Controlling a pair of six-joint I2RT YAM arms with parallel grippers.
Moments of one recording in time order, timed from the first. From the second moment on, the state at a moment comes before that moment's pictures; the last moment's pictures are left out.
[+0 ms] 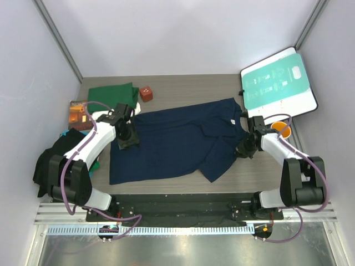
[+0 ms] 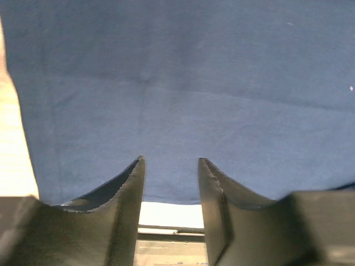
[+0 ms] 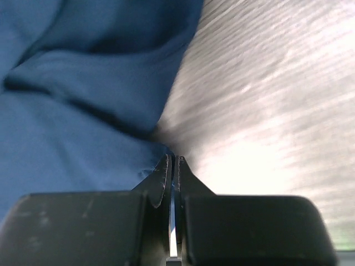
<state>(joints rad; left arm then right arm) -0.26 1.45 1.06 -0.84 -0.03 -0.56 0.06 1.42 0.74 -0.57 -0.07 0.74</state>
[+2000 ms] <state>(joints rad) -0.18 1.33 0.65 -0.98 -0.36 -1.04 0.04 1.36 0.90 -0.55 -0.41 0.71</state>
